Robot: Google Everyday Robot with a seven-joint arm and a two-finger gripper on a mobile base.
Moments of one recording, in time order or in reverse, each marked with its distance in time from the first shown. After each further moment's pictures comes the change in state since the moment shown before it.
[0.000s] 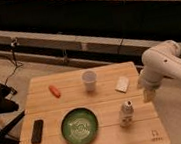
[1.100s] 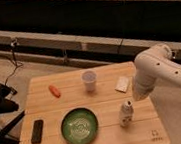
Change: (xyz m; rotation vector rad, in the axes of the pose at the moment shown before) arm -0.046 0.007 0.004 -0.023 -0.019 -0.092
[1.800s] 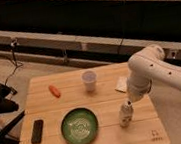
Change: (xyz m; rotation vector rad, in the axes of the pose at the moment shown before) arm -0.018 0.001 0.002 -0.016 -0.006 -0.039
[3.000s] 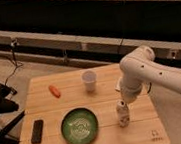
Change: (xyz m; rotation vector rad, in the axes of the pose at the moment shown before) arm -0.027 -0.002 0.007 -0.028 -0.012 -0.053
